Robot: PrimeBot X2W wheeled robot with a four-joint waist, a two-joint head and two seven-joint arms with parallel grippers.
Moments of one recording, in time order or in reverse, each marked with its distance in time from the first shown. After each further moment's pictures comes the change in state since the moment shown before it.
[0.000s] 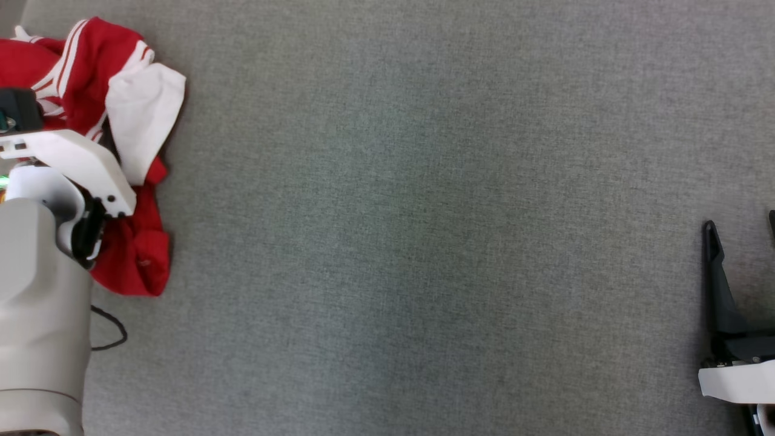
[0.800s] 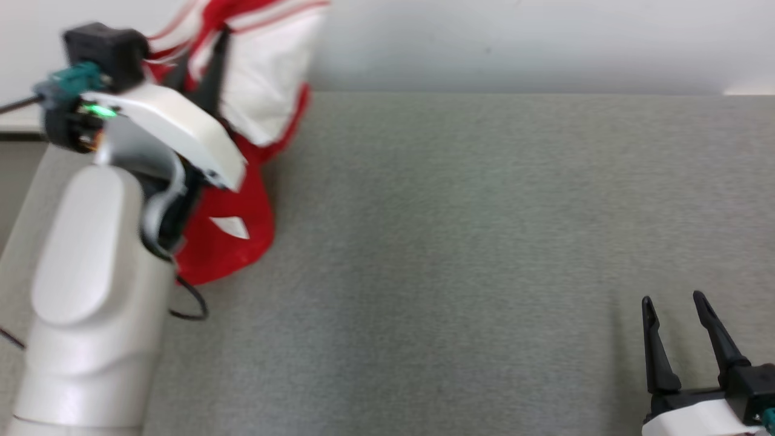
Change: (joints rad) left arm 0.095 -0.077 -0.208 -0.563 -0.169 -0.066 0.006; right arm 0.041 0.082 0.054 0.266 0.054 -0.004 -0.072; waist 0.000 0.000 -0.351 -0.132
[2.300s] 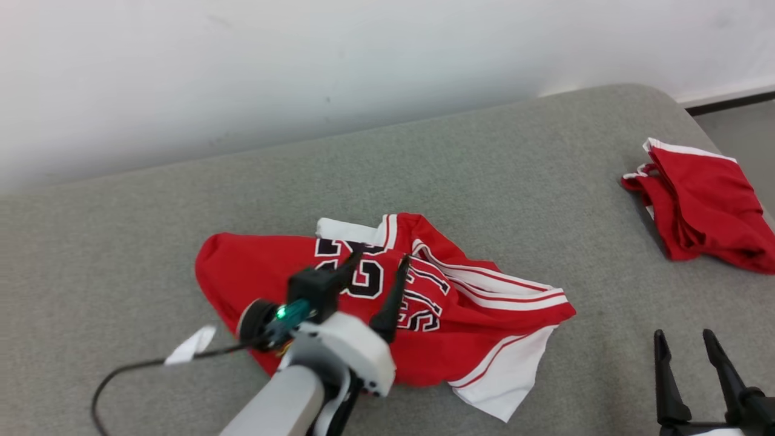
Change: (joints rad) left arm 0.384 -0.132 -0.454 -0.048 -0.121 0.243 -0.270; right arm 0.061 0.009 -0.023 0.052 0.093 0.000 -0.008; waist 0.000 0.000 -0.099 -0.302
